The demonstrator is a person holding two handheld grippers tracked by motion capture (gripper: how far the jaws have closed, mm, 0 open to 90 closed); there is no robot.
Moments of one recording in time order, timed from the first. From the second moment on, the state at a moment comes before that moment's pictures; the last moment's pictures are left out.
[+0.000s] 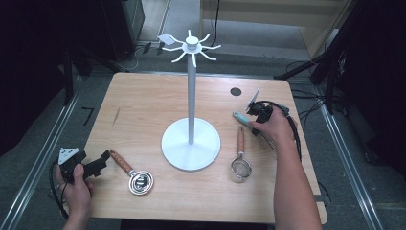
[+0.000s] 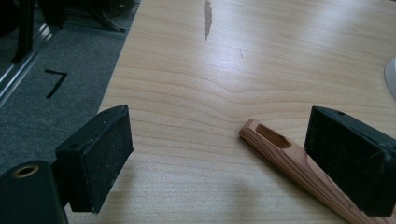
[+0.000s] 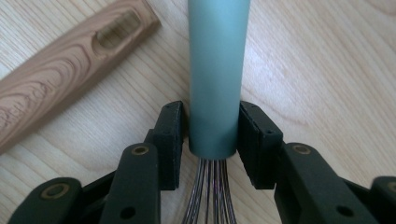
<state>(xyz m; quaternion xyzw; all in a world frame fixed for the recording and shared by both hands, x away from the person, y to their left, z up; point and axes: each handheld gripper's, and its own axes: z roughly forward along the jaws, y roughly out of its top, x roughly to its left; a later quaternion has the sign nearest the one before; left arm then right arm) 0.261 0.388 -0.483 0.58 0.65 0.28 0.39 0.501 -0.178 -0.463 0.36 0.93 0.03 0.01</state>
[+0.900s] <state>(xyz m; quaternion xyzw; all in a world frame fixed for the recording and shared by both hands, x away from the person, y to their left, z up) 0.260 0.388 -0.483 0.59 0.65 0.28 0.39 0.503 -0.171 -0.462 0.40 0.92 0.01 0.01</state>
